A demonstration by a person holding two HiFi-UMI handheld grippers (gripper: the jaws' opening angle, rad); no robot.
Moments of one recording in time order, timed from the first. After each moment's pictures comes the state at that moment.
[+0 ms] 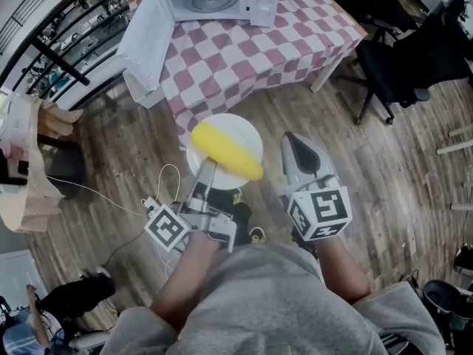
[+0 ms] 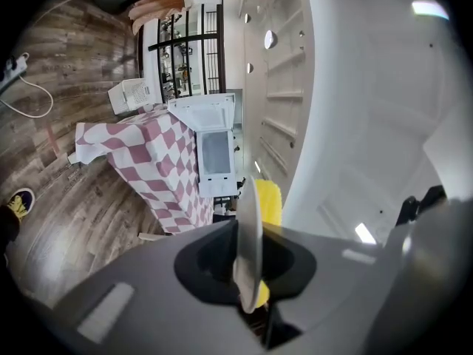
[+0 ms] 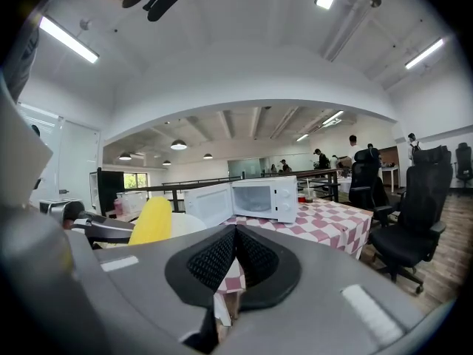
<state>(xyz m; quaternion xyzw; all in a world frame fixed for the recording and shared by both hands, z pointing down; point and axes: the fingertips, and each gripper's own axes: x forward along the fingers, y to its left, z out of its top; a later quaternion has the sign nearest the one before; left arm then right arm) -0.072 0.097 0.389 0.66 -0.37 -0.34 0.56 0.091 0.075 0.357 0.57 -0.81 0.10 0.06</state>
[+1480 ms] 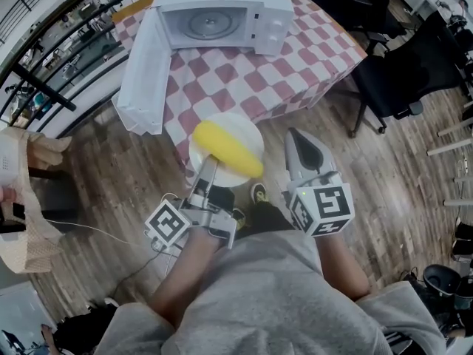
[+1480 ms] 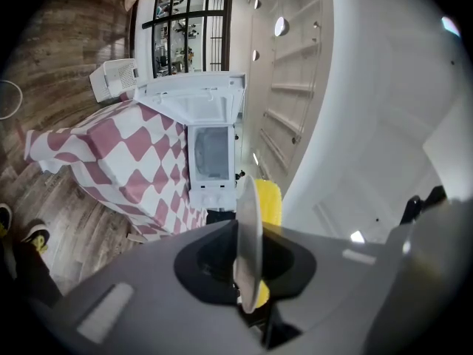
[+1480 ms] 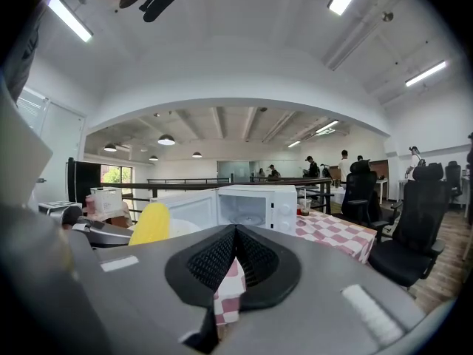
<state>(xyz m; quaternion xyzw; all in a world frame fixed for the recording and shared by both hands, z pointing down) -0.114 -0.064 0.389 0.66 -0.32 -0.33 0.59 0.052 -0.074 0.334 0.61 -0.78 0.07 0.08</state>
